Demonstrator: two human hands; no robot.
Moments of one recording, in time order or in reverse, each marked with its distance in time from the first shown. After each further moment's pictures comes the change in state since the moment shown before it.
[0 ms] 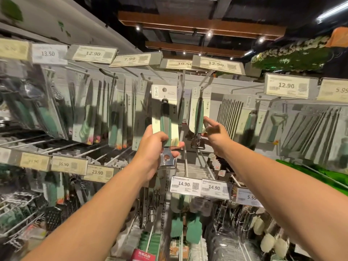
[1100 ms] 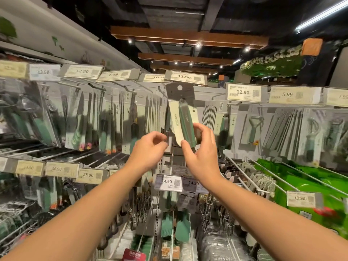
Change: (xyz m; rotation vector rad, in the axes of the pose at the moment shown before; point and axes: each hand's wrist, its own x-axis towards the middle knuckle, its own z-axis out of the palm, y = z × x) left_hand -0.019 0.002 0.026 0.803 0.060 0.236; right_hand -0.132 -0.005 -0.012 -0.377 0.203 -0.712
